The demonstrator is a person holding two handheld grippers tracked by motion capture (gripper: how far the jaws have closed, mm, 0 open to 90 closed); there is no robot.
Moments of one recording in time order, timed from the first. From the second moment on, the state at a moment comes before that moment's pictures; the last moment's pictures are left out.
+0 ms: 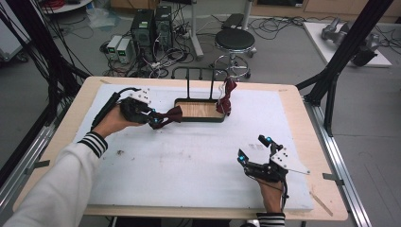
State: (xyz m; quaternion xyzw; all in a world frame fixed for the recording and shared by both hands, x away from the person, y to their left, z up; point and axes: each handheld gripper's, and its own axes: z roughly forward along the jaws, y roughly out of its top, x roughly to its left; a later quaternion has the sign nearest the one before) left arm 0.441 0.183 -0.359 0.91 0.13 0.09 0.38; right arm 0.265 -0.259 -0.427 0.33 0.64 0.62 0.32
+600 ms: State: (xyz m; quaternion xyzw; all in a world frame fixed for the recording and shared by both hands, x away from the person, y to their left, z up) left arm 0.447 0.178 -0.331 0.85 0.16 0.10 0.49; right arm 0.262 -0.257 -0.432 0.33 0.64 0.62 0.33
